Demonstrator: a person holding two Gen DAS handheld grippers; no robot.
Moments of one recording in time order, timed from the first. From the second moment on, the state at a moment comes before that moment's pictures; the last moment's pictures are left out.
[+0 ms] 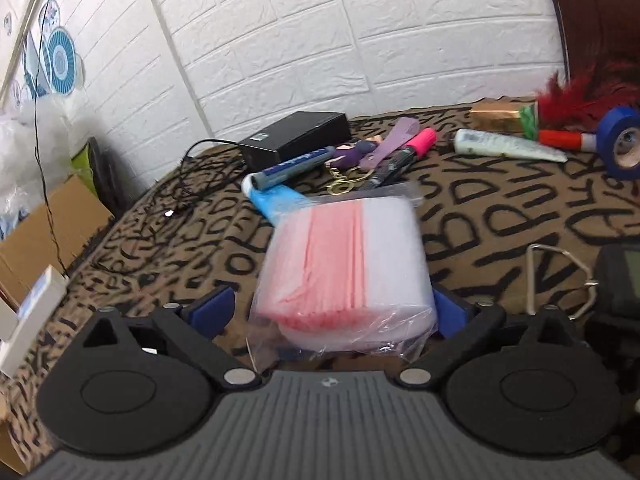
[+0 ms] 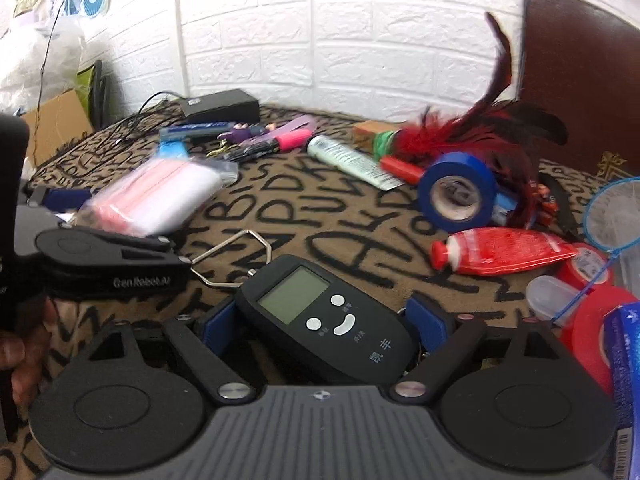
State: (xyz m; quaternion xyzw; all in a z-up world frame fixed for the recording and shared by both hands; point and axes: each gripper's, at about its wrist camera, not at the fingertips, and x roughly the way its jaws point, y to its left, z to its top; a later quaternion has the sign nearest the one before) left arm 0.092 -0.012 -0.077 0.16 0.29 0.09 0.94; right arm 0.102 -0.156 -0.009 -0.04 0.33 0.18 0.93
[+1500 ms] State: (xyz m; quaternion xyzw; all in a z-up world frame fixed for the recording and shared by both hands) left arm 0.045 -0.022 -0.024 0.13 0.17 -0.03 0.98; right arm 0.088 -0.193 0.047 -0.04 0.26 0.23 0.94
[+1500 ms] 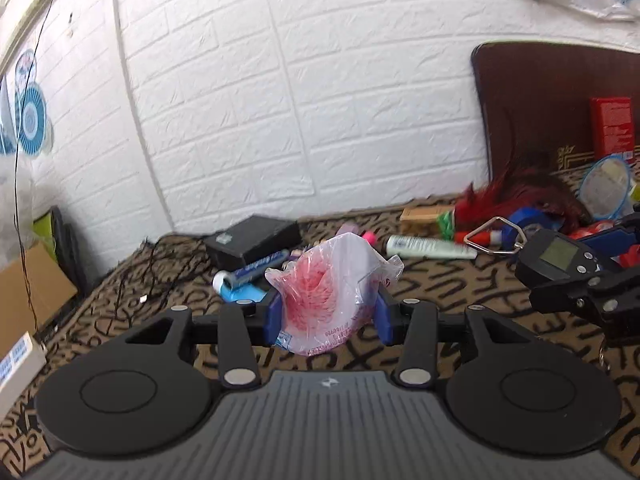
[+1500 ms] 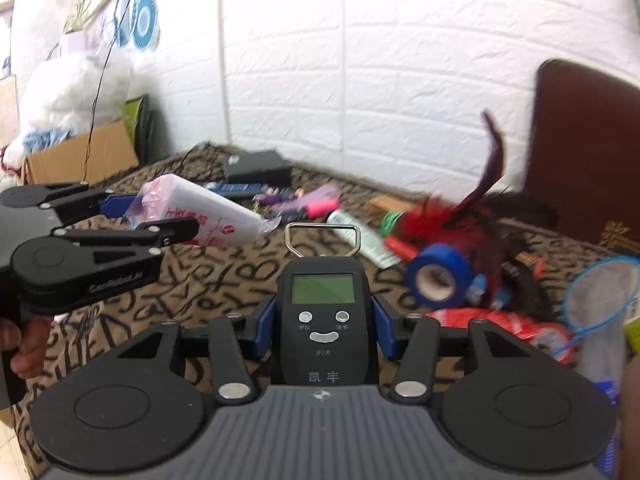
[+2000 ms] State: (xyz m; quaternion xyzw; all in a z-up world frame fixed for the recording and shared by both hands) left arm 0.027 -0.150 0.059 0.14 0.06 -0.20 0.97; right arm 0.045 -0.309 0.145 -0.04 0.17 0.10 0.98
